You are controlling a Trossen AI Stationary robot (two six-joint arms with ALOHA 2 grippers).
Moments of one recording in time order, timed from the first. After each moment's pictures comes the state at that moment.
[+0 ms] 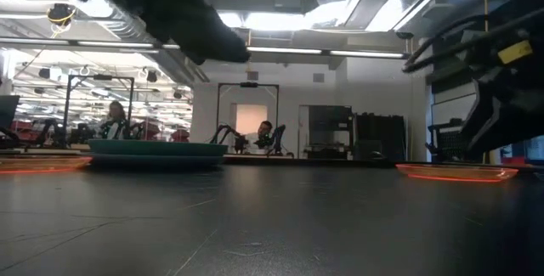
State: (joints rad) left arm -0.30 1.49 0.75 0.22 -0.19 -0.15; right arm 0.64 1.41 0.64 -0.80 0.73 0.84
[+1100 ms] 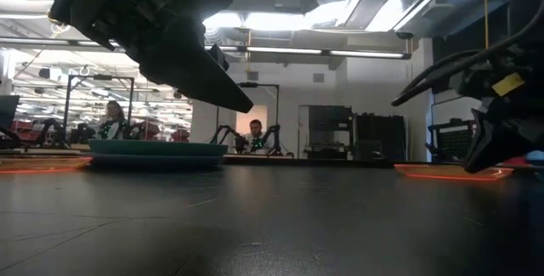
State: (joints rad) left arm -0.34 1.68 0.75 0.33 -0.17 -0.18; right arm 0.54 1.40 0.53 -0.63 0.62 0.65
